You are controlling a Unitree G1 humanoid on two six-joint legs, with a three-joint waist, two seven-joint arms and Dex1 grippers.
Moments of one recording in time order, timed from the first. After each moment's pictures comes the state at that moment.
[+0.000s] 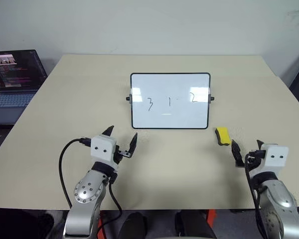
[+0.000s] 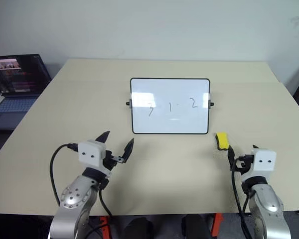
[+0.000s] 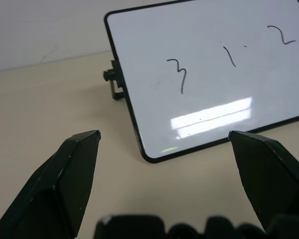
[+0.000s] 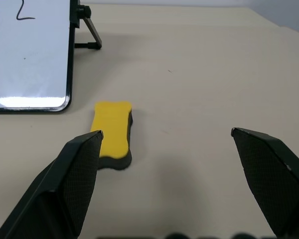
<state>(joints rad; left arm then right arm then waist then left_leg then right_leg) 0.15 0.21 0.00 -0.48 -0.07 0.20 -0.25 0.26 -0.23 -0.26 -0.53 0.24 0.34 0.14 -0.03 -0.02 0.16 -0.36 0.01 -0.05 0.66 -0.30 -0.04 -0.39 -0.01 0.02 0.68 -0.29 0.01</state>
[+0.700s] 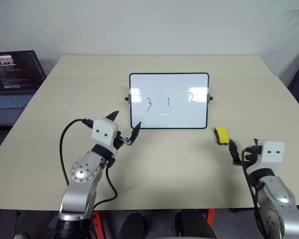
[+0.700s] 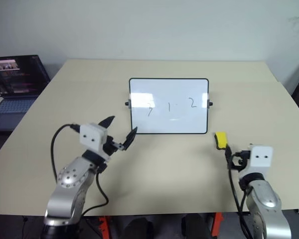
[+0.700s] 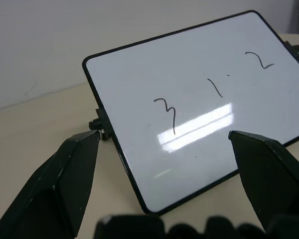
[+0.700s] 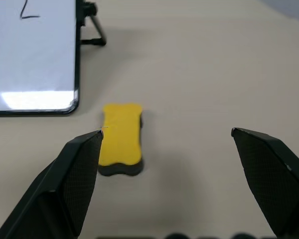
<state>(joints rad) -0.14 0.31 0.02 -0.32 -0.16 0.23 -0.41 0.16 -0.24 -0.19 -0.58 0.22 0.55 0.07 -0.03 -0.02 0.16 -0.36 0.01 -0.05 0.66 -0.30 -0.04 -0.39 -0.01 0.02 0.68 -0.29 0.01</state>
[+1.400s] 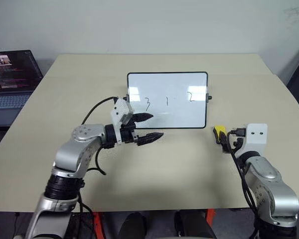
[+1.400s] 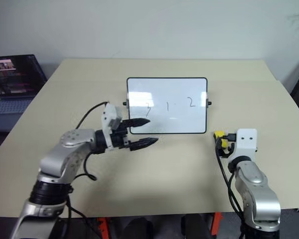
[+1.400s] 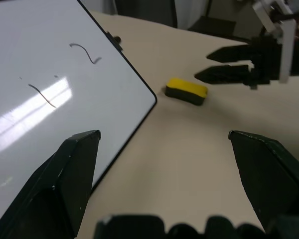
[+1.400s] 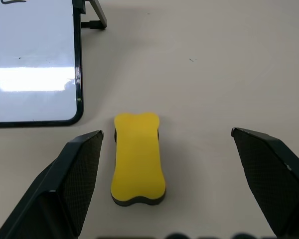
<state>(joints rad) -0.45 0.59 -0.06 -0.18 -0.49 0.59 -1.01 -0.09 -0.18 -0.18 -0.60 0.18 0.92 -0.03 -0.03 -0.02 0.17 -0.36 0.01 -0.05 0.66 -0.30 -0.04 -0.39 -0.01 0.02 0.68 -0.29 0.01</state>
